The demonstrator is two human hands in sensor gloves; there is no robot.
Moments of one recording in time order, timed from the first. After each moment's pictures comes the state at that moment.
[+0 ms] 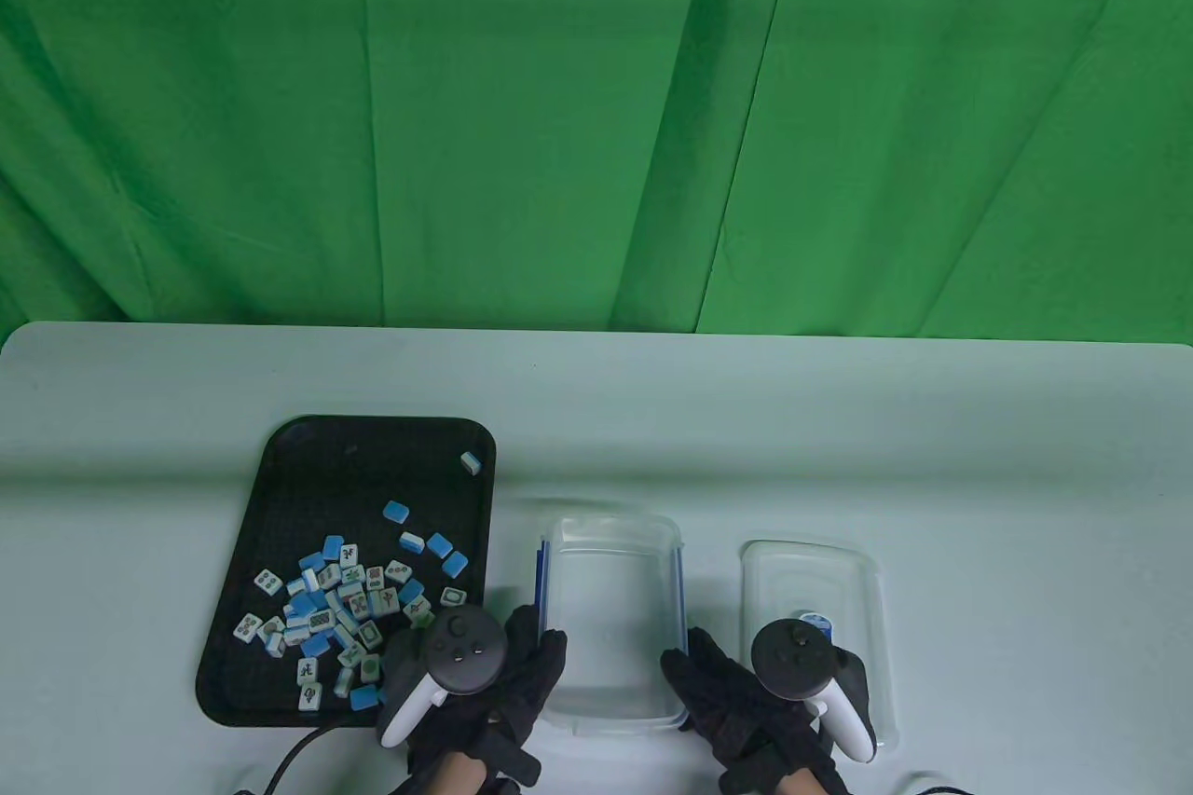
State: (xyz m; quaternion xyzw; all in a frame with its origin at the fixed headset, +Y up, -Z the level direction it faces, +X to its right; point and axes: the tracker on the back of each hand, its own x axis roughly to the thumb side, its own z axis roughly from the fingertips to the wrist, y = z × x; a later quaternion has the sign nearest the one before) left_hand -0.129 -0.753 -0.264 -0.15 -0.10 0.34 0.92; right_hand 0.154 -0.770 -0.261 0.06 0.25 0.87 0.42
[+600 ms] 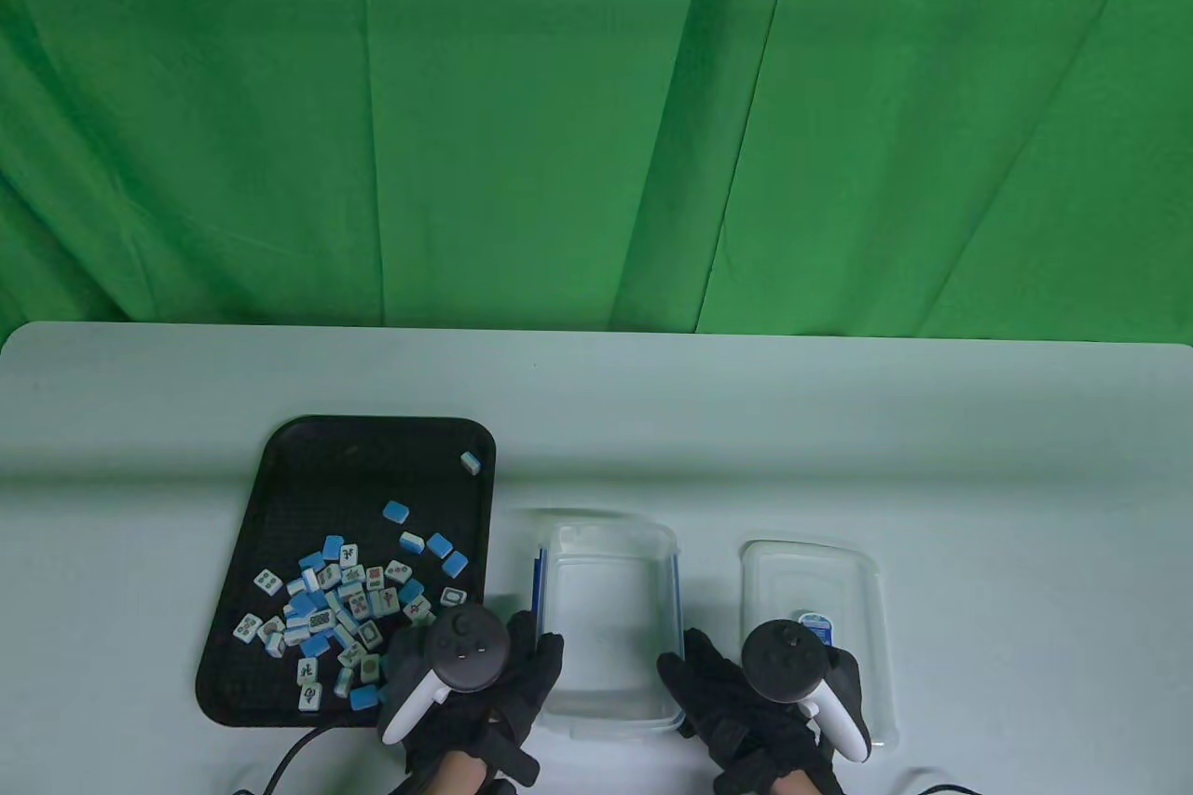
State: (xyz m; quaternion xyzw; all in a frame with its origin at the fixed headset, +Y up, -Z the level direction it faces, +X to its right) left_hand -0.130 -0.755 -0.265 -0.16 -0.09 0.33 0.93; right_hand 0.150 -0.769 -0.261 0.06 0.23 0.90 0.38
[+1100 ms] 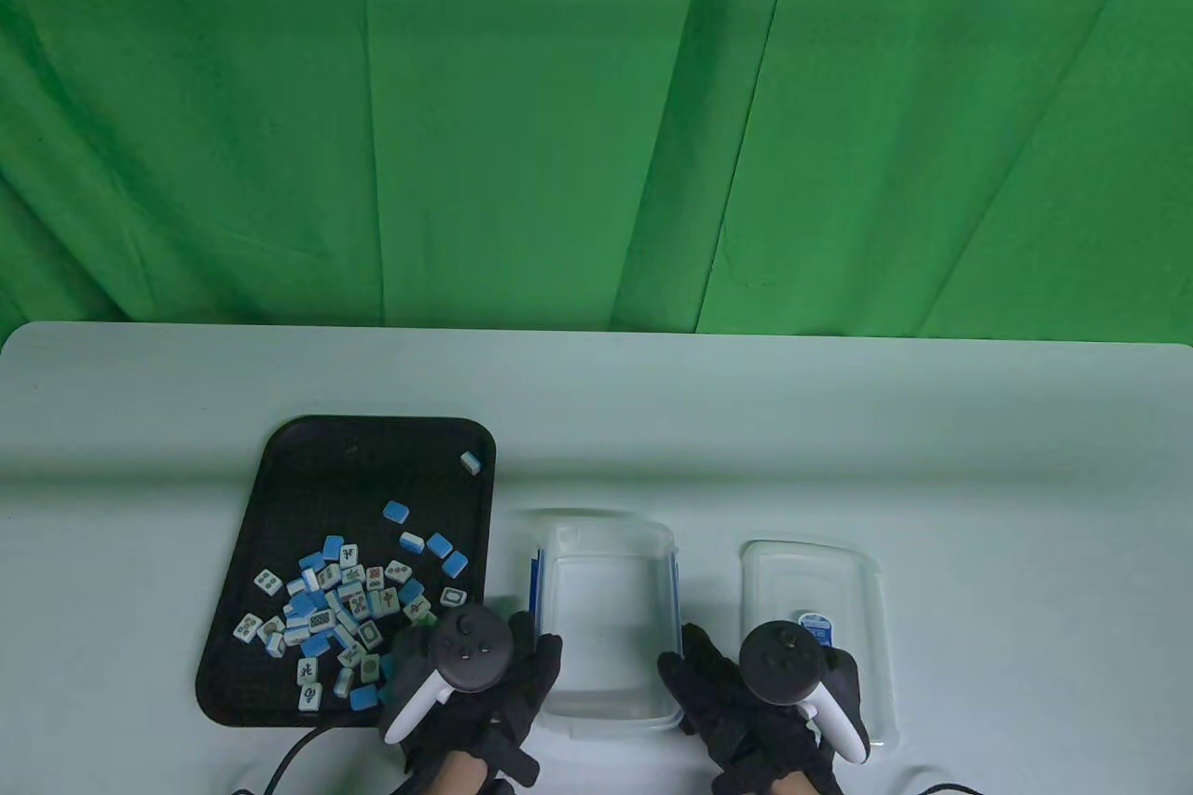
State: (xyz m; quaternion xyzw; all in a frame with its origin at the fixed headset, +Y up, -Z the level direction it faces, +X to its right) left_hand -0.129 -0.755 -0.266 -0.16 -0.09 0.31 0.93; right_hand 0.149 -0.769 -0.260 0.06 0.22 0.90 0.37
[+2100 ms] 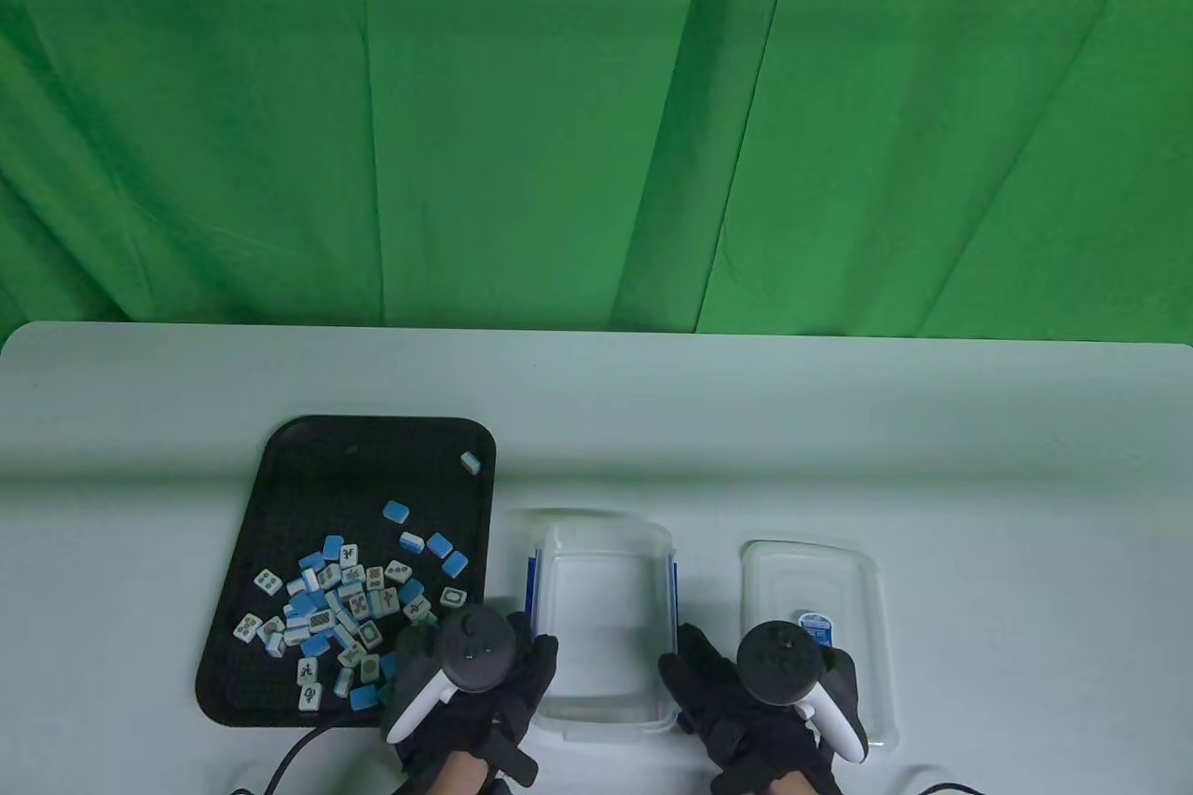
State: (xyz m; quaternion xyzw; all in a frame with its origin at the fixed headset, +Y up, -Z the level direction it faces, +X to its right) left_hand -0.130 -0.757 -0.266 -0.16 -0.08 0.28 0.94; right_hand 0.148 -0.769 -0.260 0.06 0.22 0.90 0.36
